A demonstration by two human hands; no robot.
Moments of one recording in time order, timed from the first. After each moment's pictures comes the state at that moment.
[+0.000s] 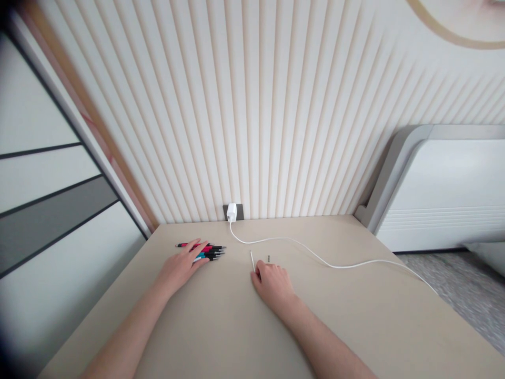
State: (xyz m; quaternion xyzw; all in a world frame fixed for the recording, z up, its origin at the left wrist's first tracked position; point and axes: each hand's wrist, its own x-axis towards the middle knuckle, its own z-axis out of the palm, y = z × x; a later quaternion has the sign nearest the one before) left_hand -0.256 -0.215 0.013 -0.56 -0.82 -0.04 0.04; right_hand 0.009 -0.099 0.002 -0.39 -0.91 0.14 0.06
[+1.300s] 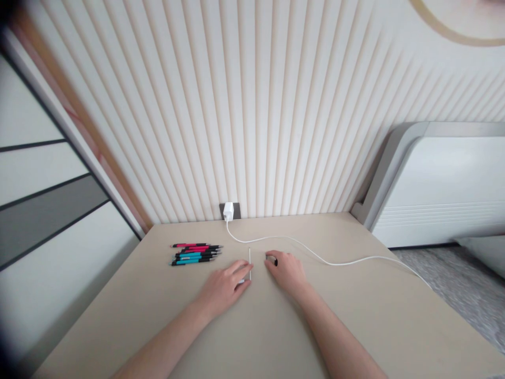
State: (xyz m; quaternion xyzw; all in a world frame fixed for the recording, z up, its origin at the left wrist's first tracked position) left_hand -0.140 -0.191 0.008 -0.73 -0.68 -0.11 -0.03; right_hand 0.034 -0.054 -0.003 -0.45 -0.86 0.21 0.09
